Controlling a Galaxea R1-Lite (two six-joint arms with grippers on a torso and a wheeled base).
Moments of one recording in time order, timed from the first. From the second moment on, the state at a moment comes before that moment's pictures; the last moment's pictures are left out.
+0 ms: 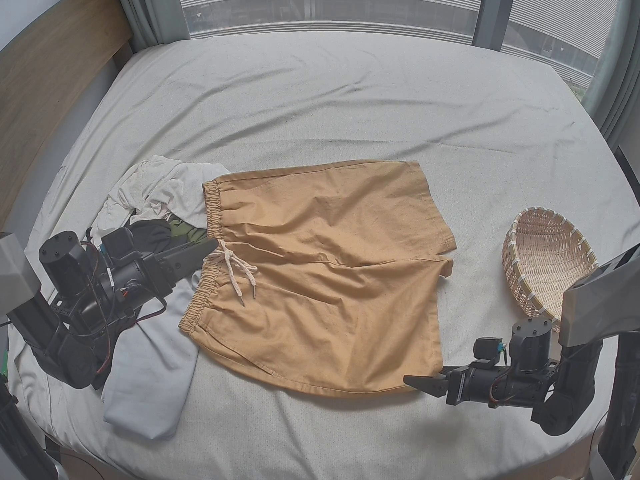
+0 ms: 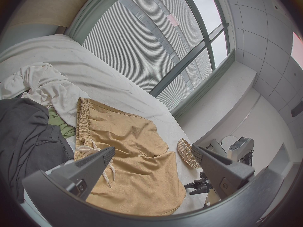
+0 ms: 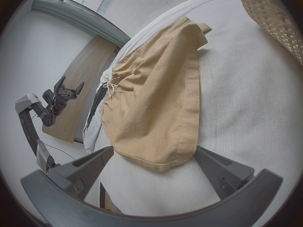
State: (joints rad) left arm -0.09 1.95 -0.46 -1.55 -0.68 -0.53; right arm 0.40 2.22 -0.17 -1.54 0.39 0.41
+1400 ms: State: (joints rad) left arm -0.08 1.95 -0.47 -1.55 -0.68 -0.53; right arm 0.33 2.29 -0.14 -1.54 0.40 0.42
